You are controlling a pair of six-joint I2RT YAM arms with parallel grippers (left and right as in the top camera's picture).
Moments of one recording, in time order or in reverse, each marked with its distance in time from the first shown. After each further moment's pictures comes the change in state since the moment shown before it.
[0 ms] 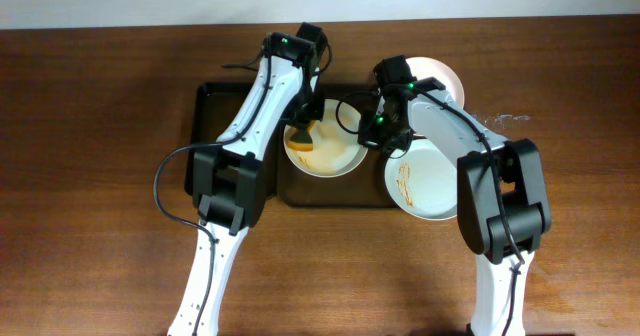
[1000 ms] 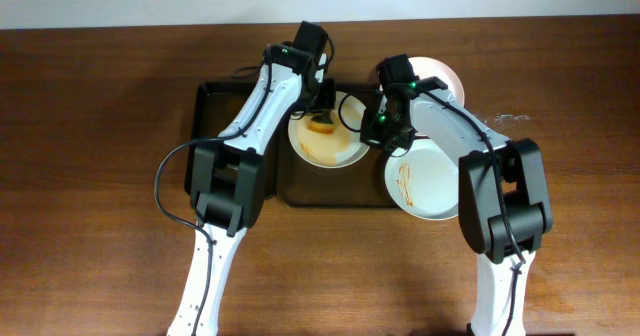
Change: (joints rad) left arm 0.006 -0.024 -0.153 0.381 0.120 -0.097; right arm -0.006 0.000 0.001 0.007 0.010 0.002
